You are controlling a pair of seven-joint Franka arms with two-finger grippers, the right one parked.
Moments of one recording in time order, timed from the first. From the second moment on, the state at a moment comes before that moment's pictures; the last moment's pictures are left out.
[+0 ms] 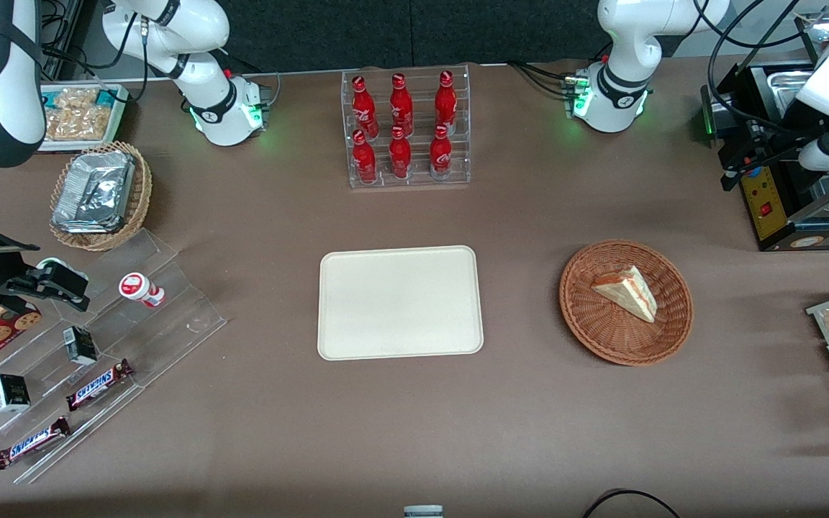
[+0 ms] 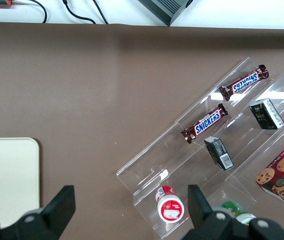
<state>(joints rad) -0.03 -0.16 -0.08 -1.67 0.03 1.65 -0.04</state>
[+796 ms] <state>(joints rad) -0.02 -0.03 -0.07 -1.82 0.02 1.76 -0.61</state>
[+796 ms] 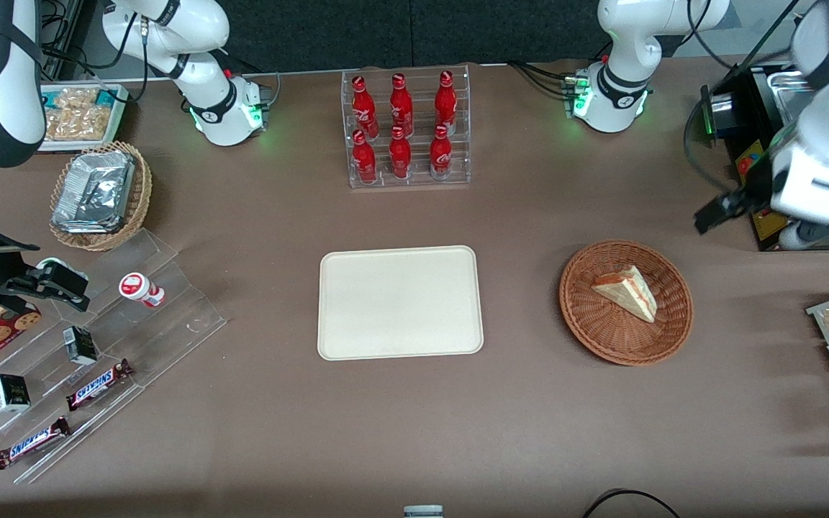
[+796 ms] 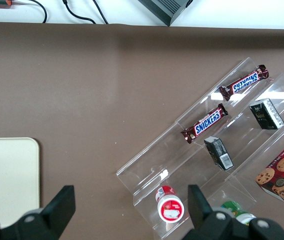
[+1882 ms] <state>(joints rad) -0.03 0.19 -0.08 -2.21 0.02 2.34 -1.07</state>
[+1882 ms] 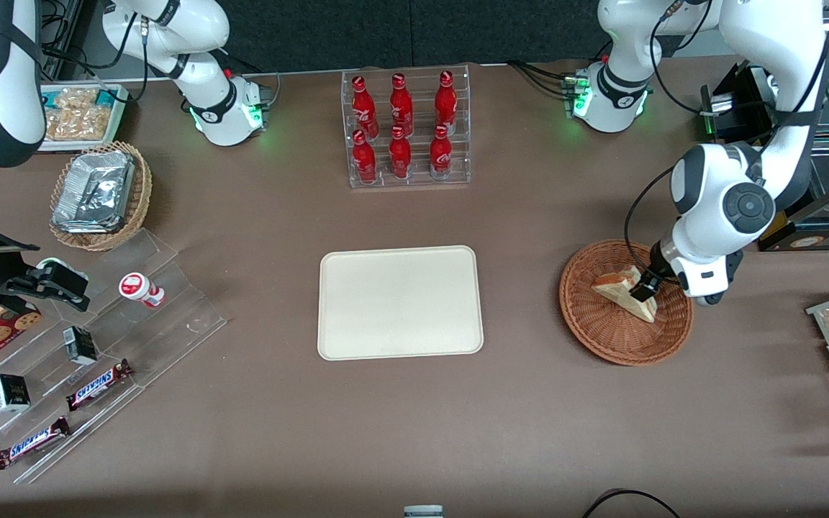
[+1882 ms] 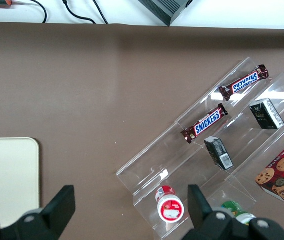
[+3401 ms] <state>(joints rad) -0.16 0.26 -0.09 -1.92 0.02 2.05 -1.08</state>
